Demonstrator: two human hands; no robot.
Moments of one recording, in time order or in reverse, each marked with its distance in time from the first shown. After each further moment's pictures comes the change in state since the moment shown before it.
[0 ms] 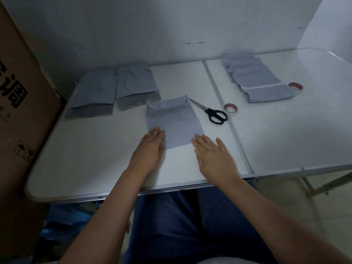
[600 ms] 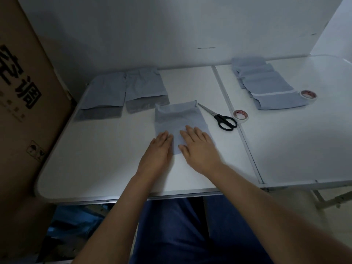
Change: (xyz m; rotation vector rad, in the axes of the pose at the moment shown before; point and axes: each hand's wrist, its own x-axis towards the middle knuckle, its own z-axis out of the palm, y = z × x) left_hand 0.003 0.001 0.000 0.034 -0.023 -0.017; right_hand 0.063 -0.037 0.002 0.080 -0.002 -0.070
